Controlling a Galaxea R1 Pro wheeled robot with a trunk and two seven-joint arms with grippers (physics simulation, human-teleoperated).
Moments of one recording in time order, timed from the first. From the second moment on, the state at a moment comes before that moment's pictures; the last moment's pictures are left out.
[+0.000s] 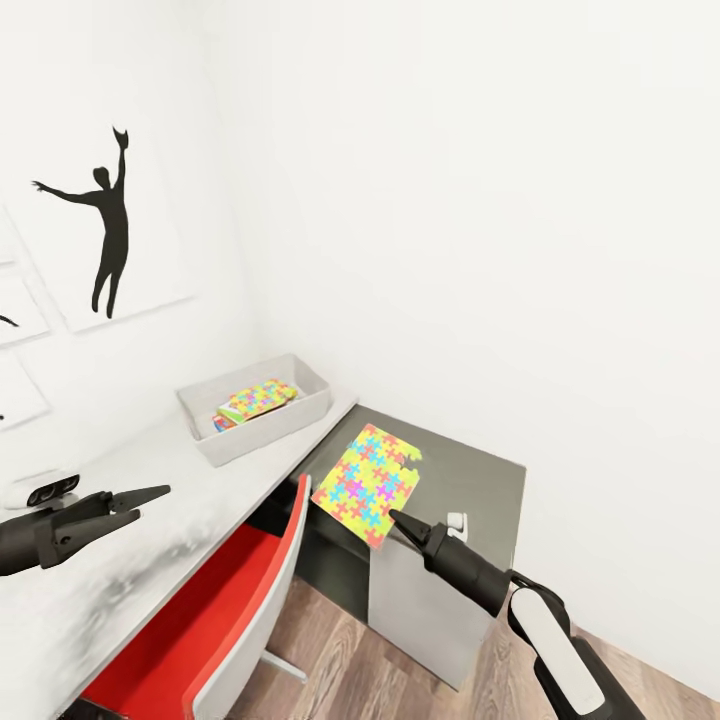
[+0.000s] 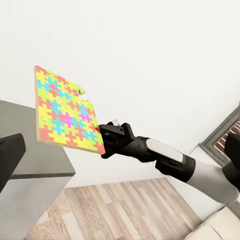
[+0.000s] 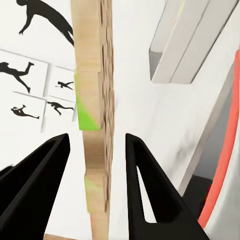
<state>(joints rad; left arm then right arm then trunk) -0.31 0.47 0.38 -1.50 0.45 0.86 -1.57 -0.30 -0.10 0.19 -1.24 -1.16 0.61 0.54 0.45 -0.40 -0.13</state>
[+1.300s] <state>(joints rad) -0.31 0.53 0.45 -1.49 0.43 0.93 -1.57 -0.30 -0.27 0.16 -1.57 -1.05 0.81 0.52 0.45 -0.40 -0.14</state>
